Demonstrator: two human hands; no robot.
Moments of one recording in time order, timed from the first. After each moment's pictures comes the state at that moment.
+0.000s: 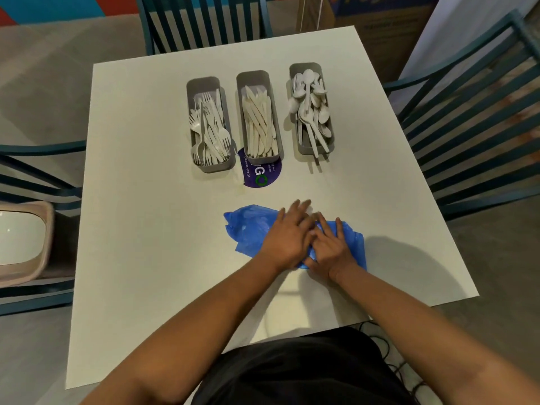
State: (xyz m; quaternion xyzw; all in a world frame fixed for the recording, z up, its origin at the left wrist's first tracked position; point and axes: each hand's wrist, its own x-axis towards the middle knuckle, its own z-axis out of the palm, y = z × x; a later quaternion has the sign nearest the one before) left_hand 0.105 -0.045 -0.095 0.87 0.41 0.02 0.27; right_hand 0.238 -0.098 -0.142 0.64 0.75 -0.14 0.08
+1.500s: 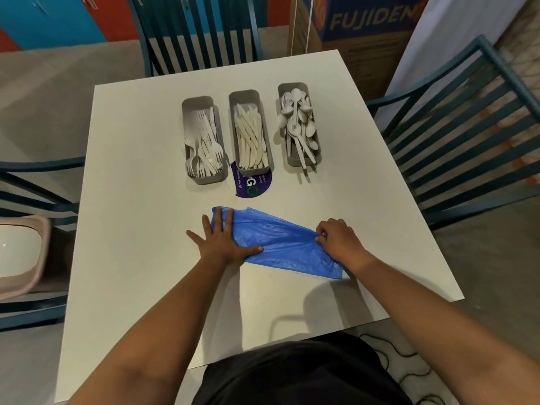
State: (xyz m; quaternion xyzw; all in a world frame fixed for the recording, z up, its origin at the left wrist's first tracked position) left_hand 0.021 -0.019 -0.108 0.69 0.66 -0.17 0.24; right_hand 0.282 -0.072 -0.112 0.75 0.59 -0.30 0.00
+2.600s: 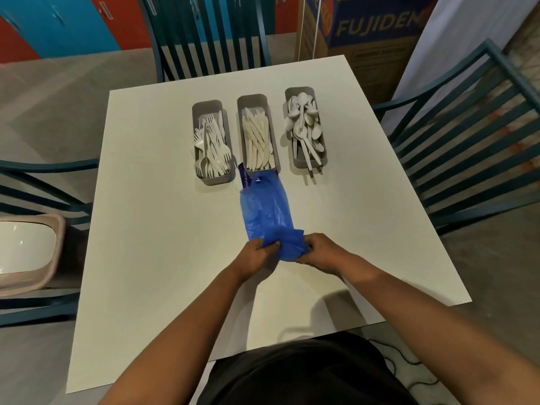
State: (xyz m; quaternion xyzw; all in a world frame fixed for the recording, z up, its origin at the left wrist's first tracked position) left_hand 0.055 -0.055 -0.089 0.57 0.54 0.13 0.61; right_hand 0.241 -0.081 -0.095 0.63 0.53 -0.55 -0.11
